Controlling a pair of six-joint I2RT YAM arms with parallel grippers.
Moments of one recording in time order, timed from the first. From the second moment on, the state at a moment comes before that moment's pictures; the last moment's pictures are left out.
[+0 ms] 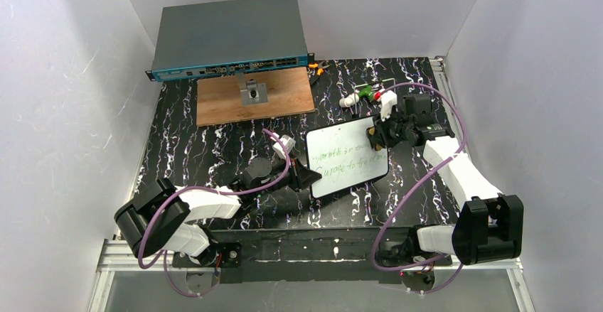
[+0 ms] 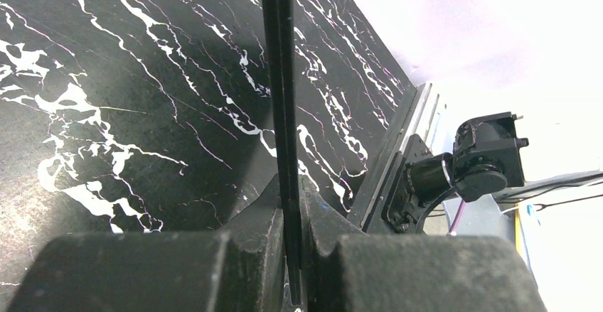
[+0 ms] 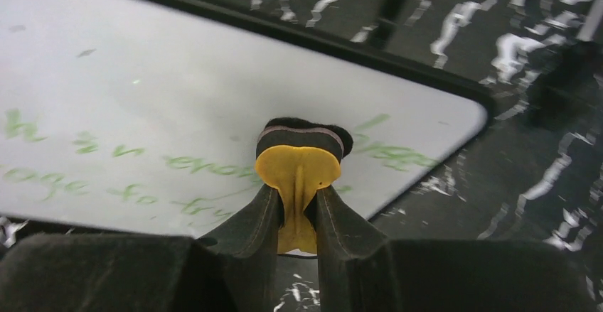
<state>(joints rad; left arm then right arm) -0.88 1.37 0.38 0.82 0.22 -0.65 0.19 1.28 0.94 -0.49 -0.46 -0.35</state>
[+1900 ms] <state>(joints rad) -0.88 1.37 0.38 0.82 0.21 -0.63 0.16 1.29 0.94 -0.49 -0.52 -0.41</state>
